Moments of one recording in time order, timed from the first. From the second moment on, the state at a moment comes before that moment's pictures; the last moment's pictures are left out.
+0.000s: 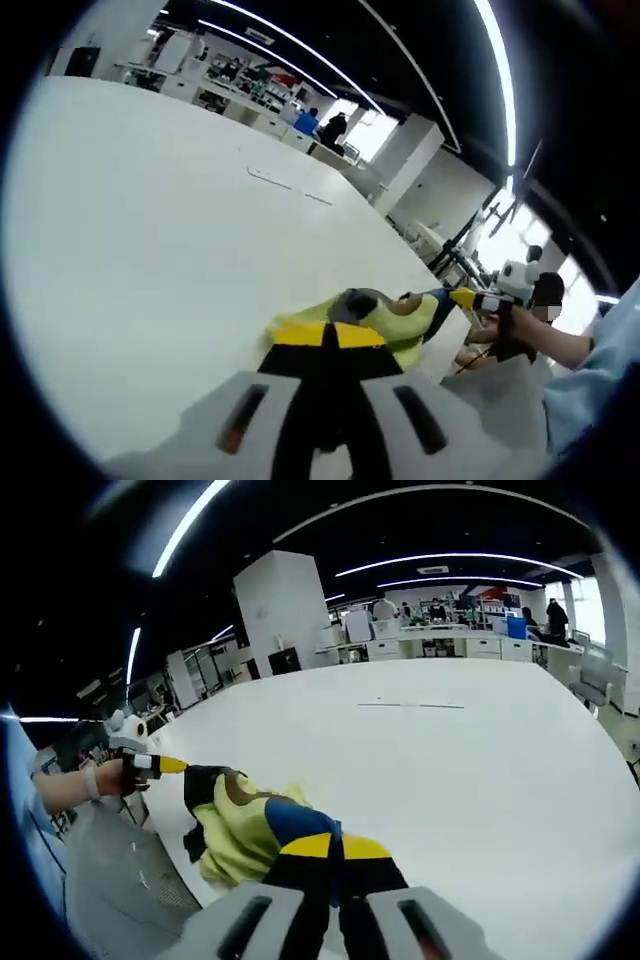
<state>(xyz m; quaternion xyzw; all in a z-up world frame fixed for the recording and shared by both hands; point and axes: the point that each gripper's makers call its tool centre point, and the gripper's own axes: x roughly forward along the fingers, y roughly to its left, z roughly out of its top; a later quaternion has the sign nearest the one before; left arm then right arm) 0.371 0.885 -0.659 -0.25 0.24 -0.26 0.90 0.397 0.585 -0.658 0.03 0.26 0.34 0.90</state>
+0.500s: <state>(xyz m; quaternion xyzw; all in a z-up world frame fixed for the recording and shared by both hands) 0.406 0.898 -0.552 -0.22 0.13 -0.27 0.93 0.415 0.602 -0.556 0.05 0.16 0.36 0.92</state>
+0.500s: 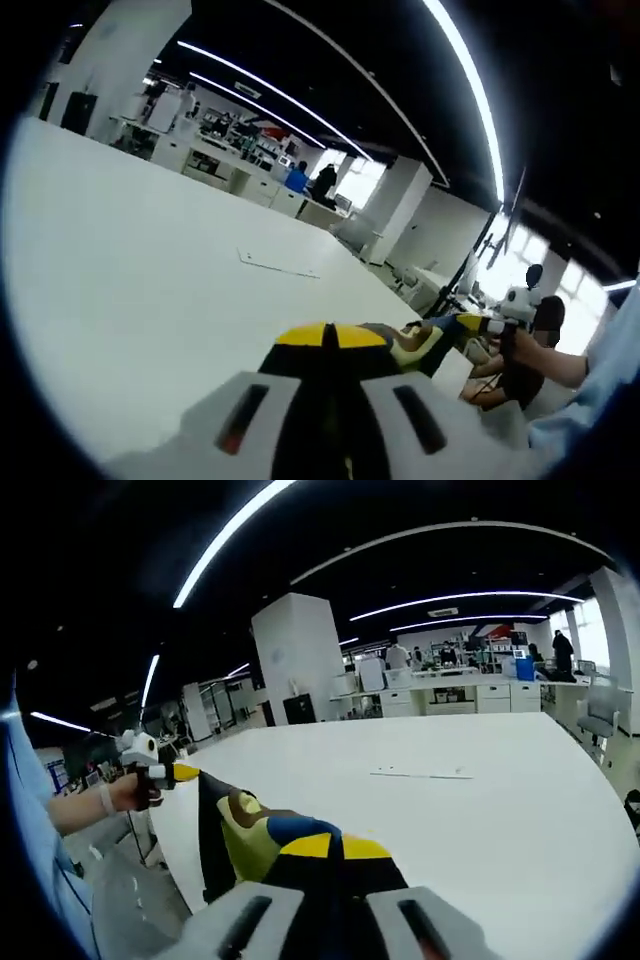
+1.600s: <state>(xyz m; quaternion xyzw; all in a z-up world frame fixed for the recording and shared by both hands) 0.559 0.918 -0.610 -0.10 0.22 -0.28 0.93 0.562 0.626 -0.608 0.05 0.21 0.39 0.90</state>
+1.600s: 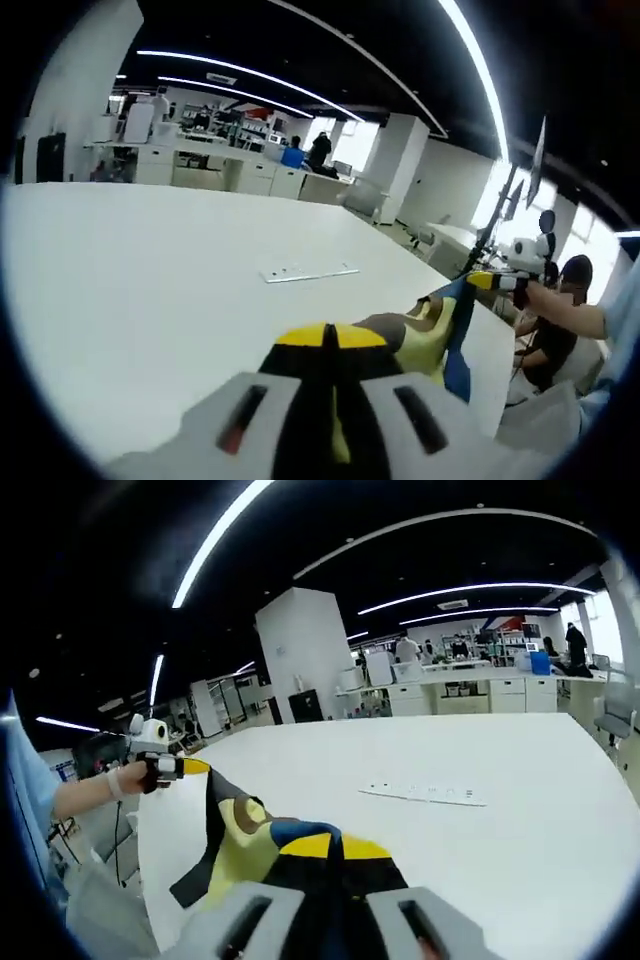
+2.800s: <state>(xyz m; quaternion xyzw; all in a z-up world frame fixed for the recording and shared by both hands) 0.627 0.925 -0.764 -0.07 0.32 -0.19 0.92 0.660 0.630 -0.770 0.00 0.36 0.34 0.87</state>
